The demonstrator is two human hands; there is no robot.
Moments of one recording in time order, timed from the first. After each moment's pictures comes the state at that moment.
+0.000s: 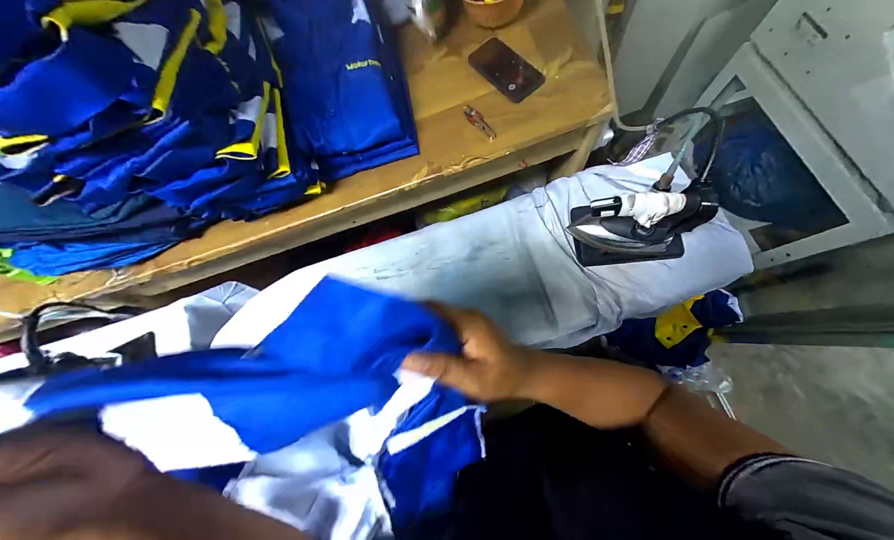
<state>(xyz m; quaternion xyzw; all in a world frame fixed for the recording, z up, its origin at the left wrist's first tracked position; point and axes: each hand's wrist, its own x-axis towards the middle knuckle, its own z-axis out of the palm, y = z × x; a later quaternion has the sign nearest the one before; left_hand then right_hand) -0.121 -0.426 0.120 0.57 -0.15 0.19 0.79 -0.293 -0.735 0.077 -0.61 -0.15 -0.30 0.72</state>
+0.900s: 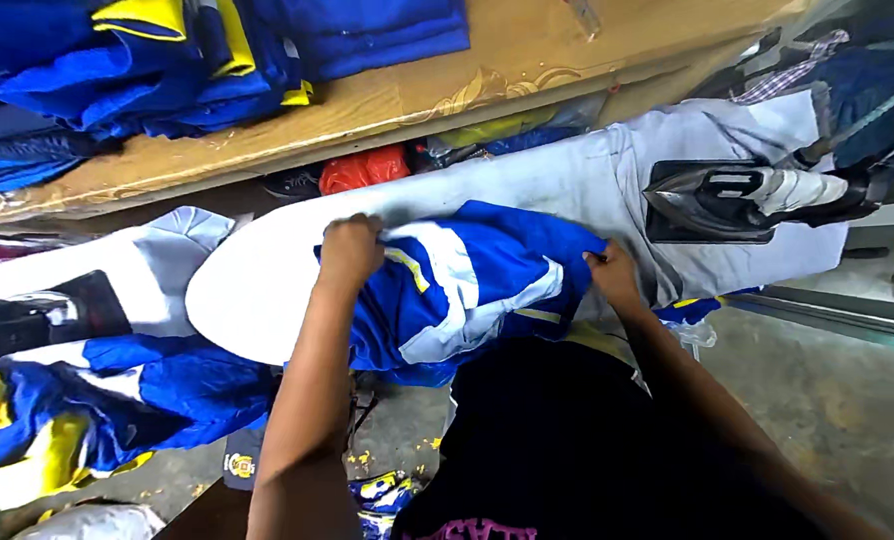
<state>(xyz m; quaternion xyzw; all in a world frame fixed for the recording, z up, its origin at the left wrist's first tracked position) 0.014 -0.582 -0.052 0.89 -0.38 -0.24 0.01 -0.287 -0.856 -0.124 -0.72 0.51 0.09 0.46</state>
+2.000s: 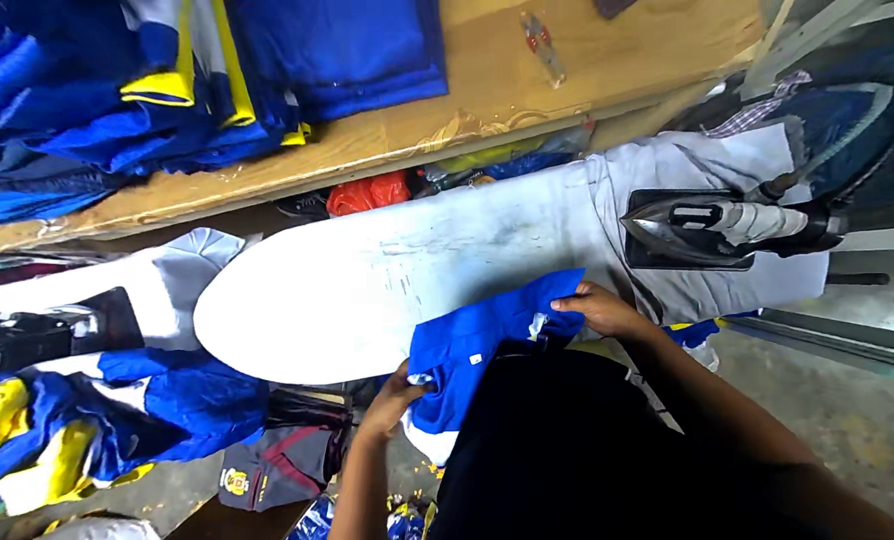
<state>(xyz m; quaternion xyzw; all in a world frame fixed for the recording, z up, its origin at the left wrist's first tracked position) -0.179 -0.509 -0.056 0.75 0.04 -0.46 0.47 -0.297 -0.879 -0.098 -0.50 0.34 0.17 0.78</state>
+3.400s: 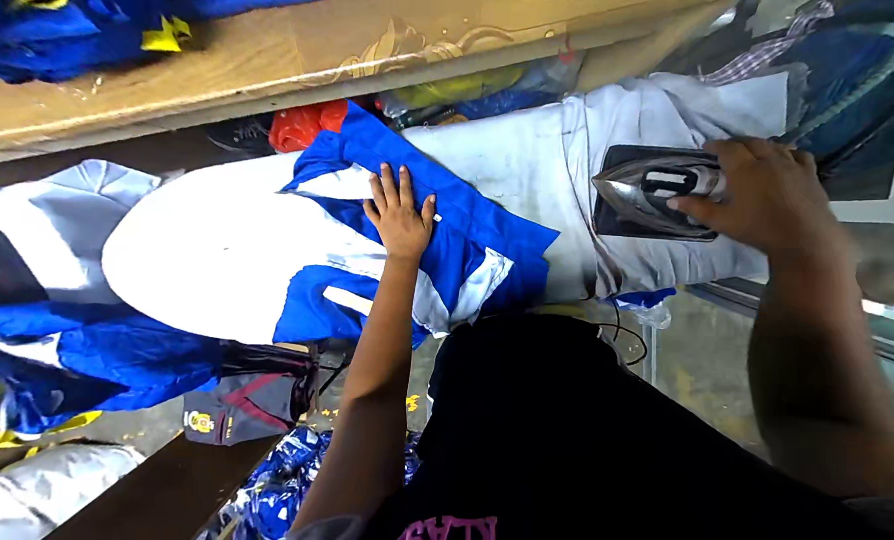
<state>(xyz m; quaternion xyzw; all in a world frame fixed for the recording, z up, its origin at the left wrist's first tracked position) -0.098 -0.696 -0.194 0.95 -0.27 -0.02 0.11 -0.333 -1.063 -0.008 -0.93 0.25 0.18 0.19</state>
